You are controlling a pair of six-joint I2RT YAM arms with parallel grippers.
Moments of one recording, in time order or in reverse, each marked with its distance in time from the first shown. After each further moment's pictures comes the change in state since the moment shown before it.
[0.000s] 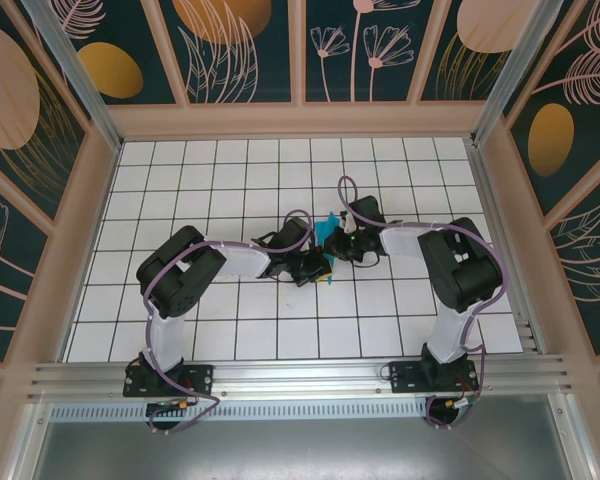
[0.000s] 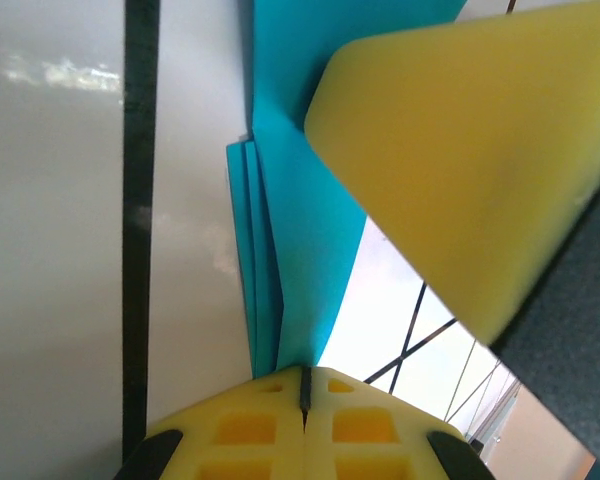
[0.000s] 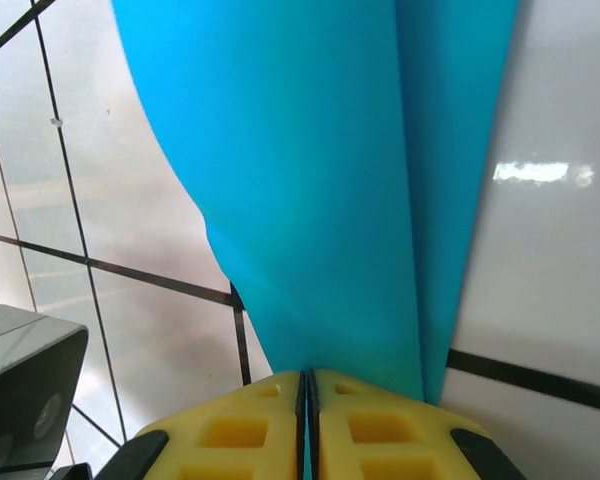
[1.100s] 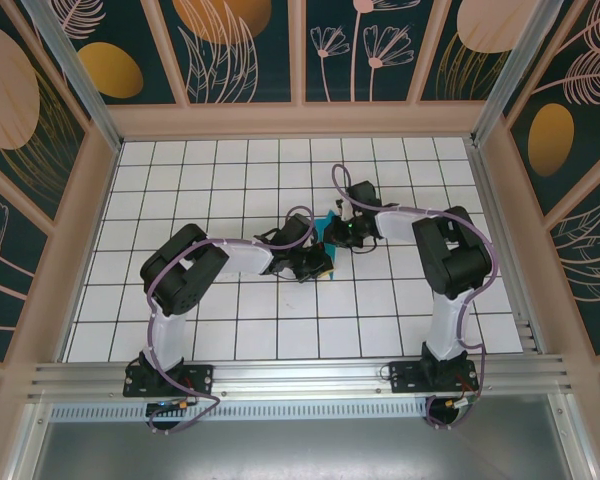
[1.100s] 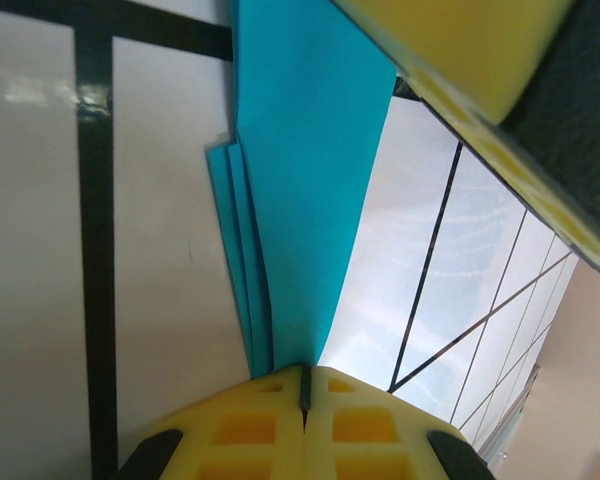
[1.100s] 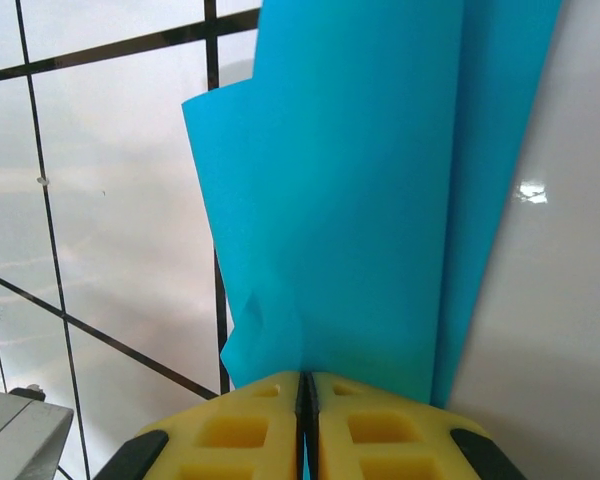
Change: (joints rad) left arm 0.000 0.027 0.048 -0.023 -0.020 0.019; right arm -0.036 0.114 0.196 -0.151 0.011 -0.162
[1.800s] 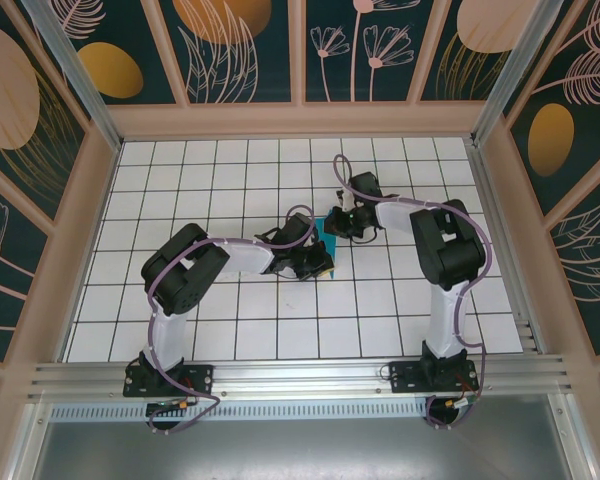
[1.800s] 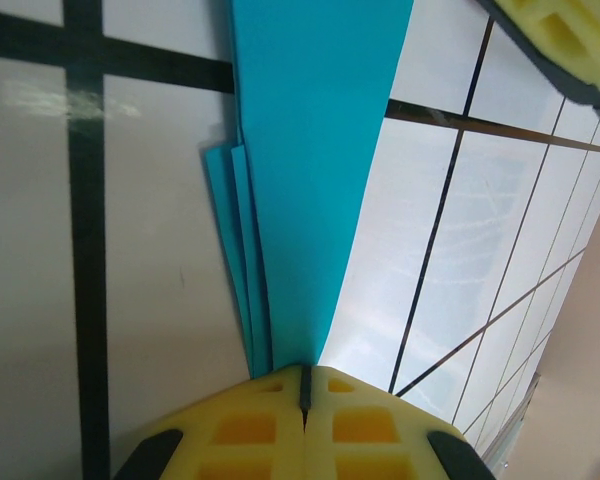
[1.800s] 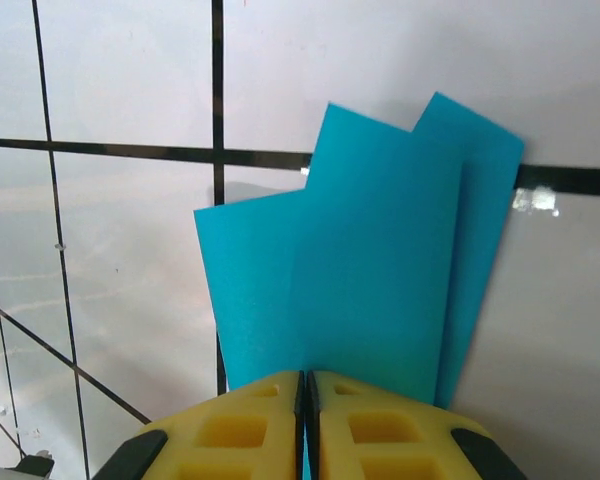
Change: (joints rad) left arm 0.000 0.006 0.009 0.001 -0.013 0.000; right arm -0.042 0.078 0.109 -0.018 -0.032 -0.047
